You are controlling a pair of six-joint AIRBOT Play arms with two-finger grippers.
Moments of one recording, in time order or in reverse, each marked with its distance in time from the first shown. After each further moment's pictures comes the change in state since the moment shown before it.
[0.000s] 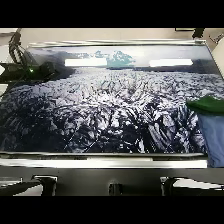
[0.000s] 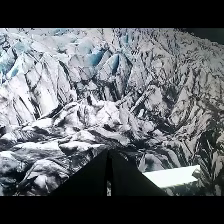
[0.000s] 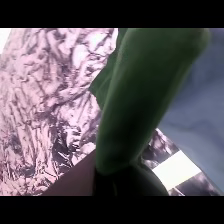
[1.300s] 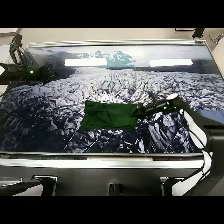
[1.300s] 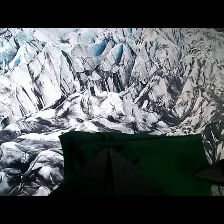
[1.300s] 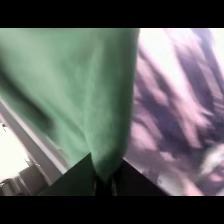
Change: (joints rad) left arm 0.005 0.000 0.000 0.017 -0.035 0.000; right arm 0.978 -0.241 -0.608 0.423 -0.278 -0.396
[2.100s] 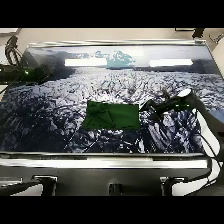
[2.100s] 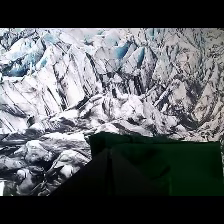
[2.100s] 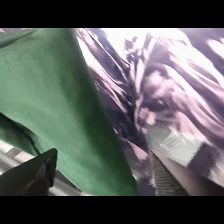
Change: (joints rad) left arm 0.055 -0.007 0.000 0.019 -0.019 0.023; right arm -0.078 0.102 -0.041 -0.192 -0.038 0.246
